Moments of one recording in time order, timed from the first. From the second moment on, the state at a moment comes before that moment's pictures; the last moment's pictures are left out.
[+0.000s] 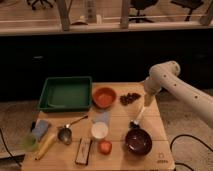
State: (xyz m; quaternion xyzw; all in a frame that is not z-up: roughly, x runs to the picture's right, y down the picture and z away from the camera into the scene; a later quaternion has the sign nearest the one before) arm 0.249 0.040 0.848 -0.21 -0.06 -0.02 0.98
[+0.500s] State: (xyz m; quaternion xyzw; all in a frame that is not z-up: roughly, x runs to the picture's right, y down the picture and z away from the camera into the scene) arm 0.251 0.039 0.873 -0.21 -0.07 0.00 0.98
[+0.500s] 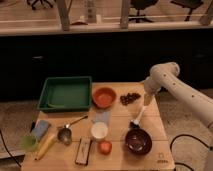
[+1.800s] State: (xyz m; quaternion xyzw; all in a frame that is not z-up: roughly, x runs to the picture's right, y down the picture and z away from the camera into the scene) arm 0.249 0.045 0.926 -0.24 -0.10 0.04 0.96
